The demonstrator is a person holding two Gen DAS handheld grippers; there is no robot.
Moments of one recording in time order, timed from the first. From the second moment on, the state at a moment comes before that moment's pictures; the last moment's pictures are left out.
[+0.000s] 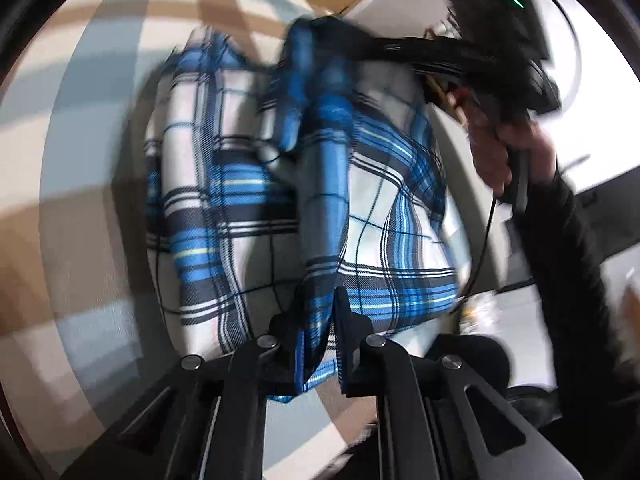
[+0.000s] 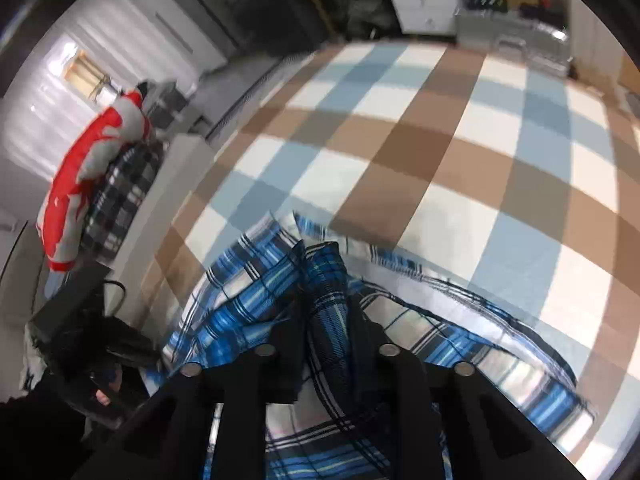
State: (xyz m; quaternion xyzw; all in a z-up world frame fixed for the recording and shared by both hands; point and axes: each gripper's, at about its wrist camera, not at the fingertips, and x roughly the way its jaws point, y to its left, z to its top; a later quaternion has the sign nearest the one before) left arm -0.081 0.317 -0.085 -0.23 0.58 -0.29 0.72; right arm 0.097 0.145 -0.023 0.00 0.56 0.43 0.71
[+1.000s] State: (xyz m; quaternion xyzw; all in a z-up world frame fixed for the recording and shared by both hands) left arm -0.066 0.366 -0.079 -0.25 0.56 -0.23 0.76; right arm 0.049 0.210 0.032 0.00 0.51 0.46 0.73
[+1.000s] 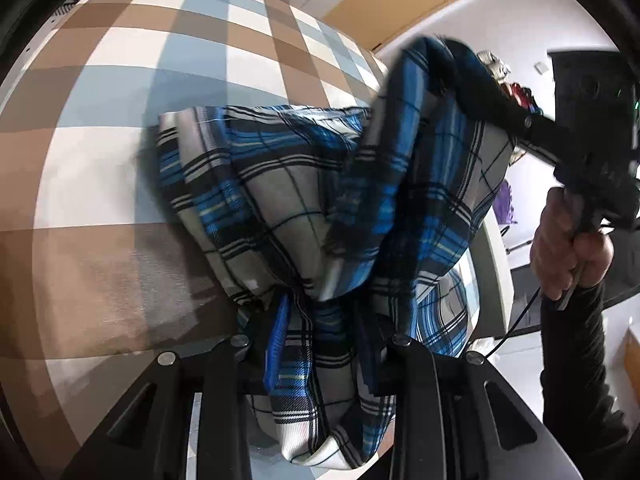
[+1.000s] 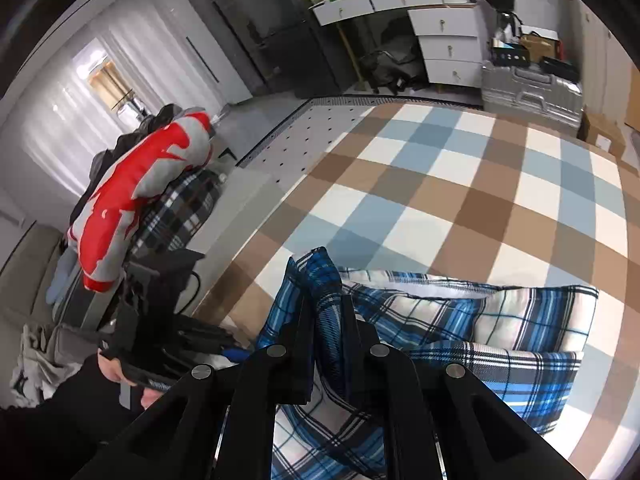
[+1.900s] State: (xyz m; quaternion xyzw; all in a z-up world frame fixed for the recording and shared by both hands) left arm -0.069 0.403 -0.074 -0.29 0.56 -0.23 0.74; right arm 0.045 0.282 -0.005 -0.05 0.55 0.41 0.72
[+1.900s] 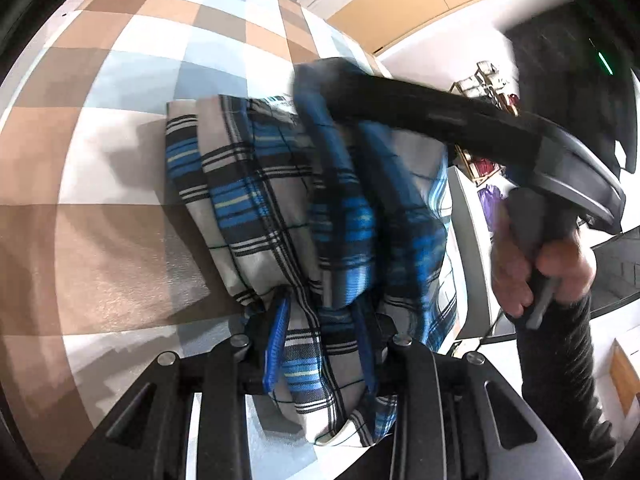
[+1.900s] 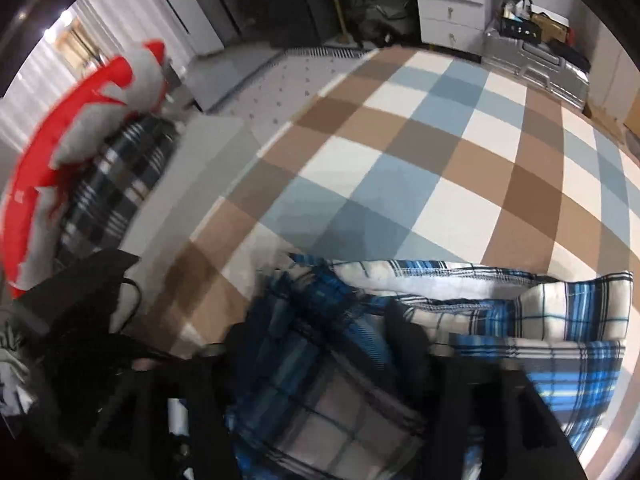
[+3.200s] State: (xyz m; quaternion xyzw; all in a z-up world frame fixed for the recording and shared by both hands) left arm -0.090 0.456 -0.122 -0.39 0.56 -0.22 0.69; right arm -0.154 0.263 -0.026 -0.05 0.41 0.41 0.81
